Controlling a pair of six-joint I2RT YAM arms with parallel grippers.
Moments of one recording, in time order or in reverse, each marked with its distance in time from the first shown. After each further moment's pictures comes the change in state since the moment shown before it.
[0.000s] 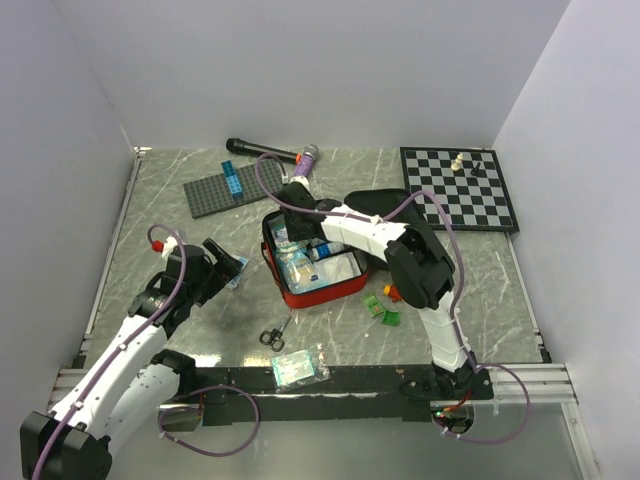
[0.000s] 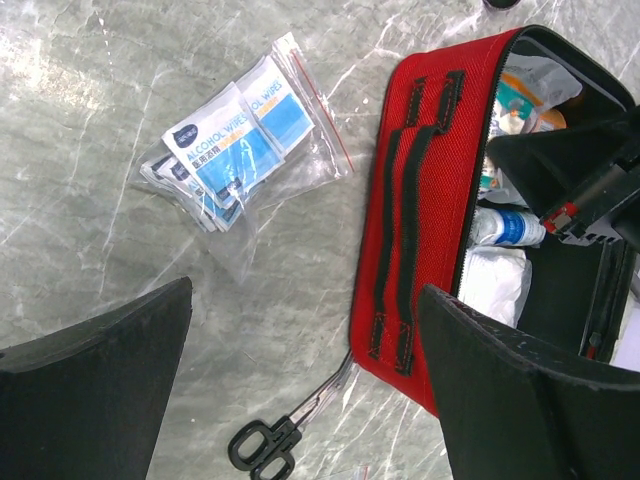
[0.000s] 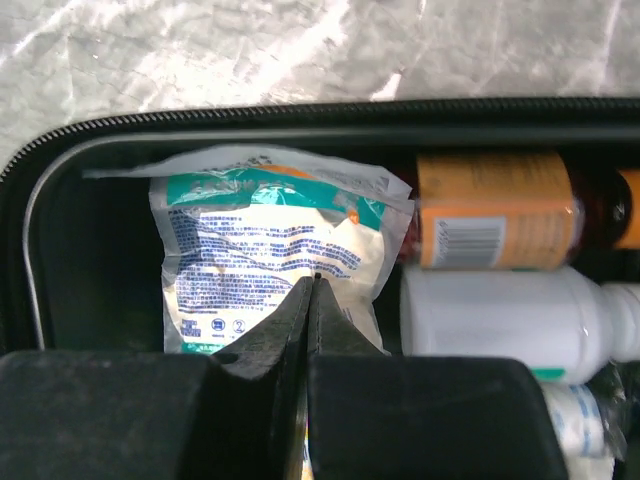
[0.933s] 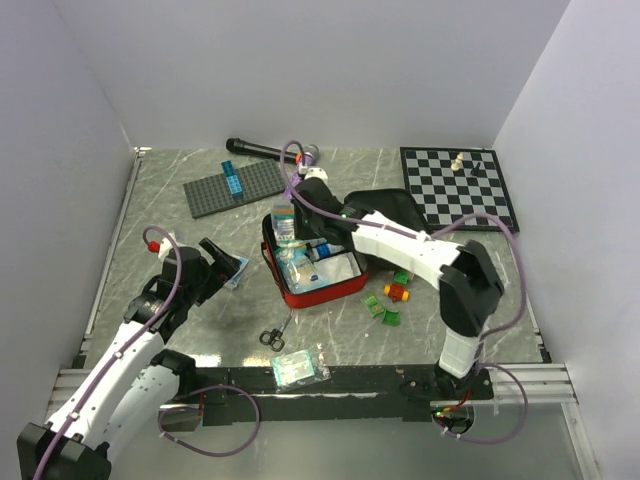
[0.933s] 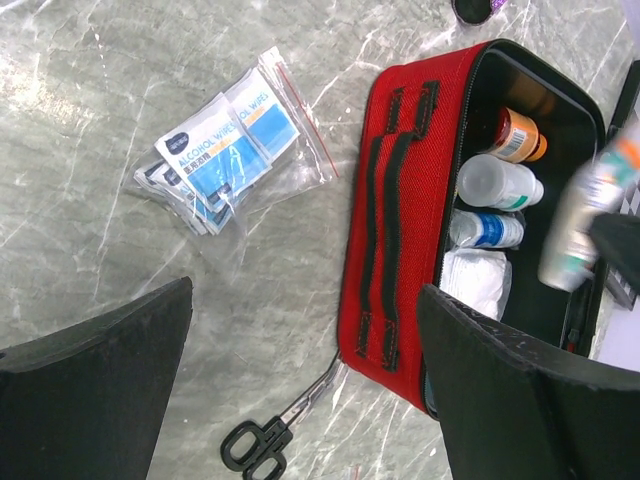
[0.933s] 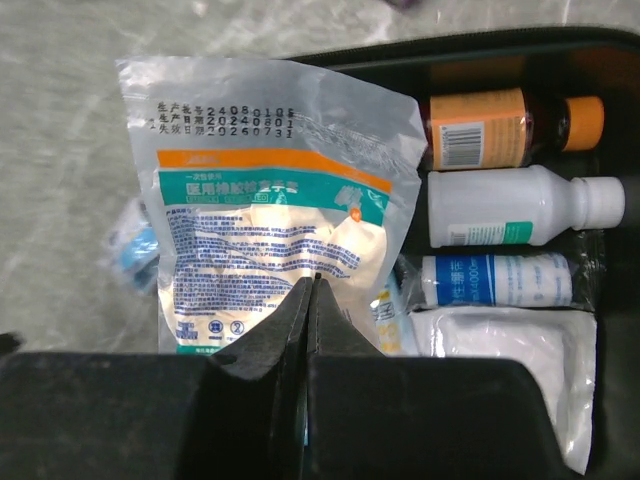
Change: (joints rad) left arm -0.002 -0.052 0.003 -0.010 -0.011 -0.008; right arm 0.040 -0.364 -0.200 0.018 -0.018 0.113
